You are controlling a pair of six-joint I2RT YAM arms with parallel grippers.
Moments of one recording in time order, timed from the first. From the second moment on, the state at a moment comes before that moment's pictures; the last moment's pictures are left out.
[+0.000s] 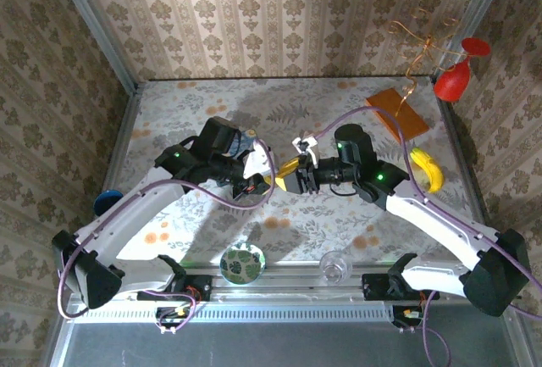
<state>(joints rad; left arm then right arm) -0.73 1.24 1.20 -0.81 0.66 0.56 0.63 1.19 0.93 -0.14 -0.75 0.20</state>
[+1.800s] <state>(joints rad) -0.60 1.12 0.70 0.63 0.64 -0.65 0.58 1.13 0.74 0.54 -0.42 0.87</state>
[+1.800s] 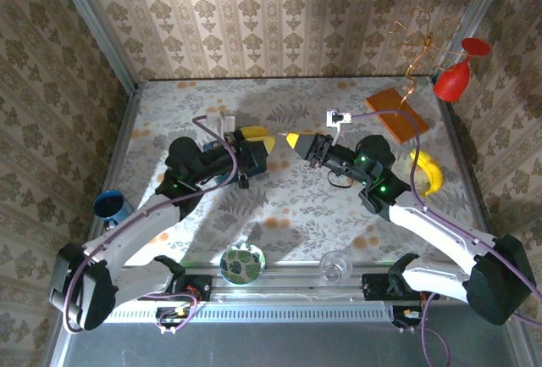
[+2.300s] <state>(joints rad) -0.60 1.19 0.71 0.81 0.76 -0.77 0.58 1.14 0.71 0.65 -0.44 0.90</state>
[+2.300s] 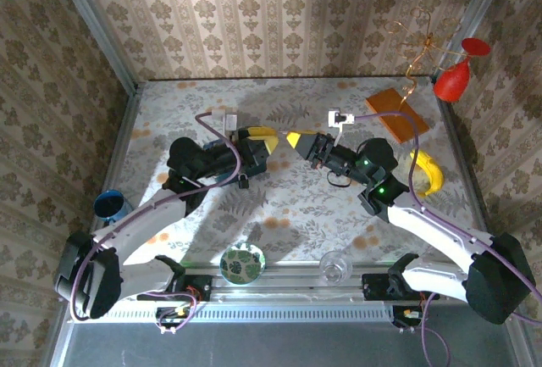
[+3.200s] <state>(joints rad) -0.62 1.25 0.73 0.89 0.78 -0.79 0.58 1.14 0.71 0.67 -0.45 0.90</state>
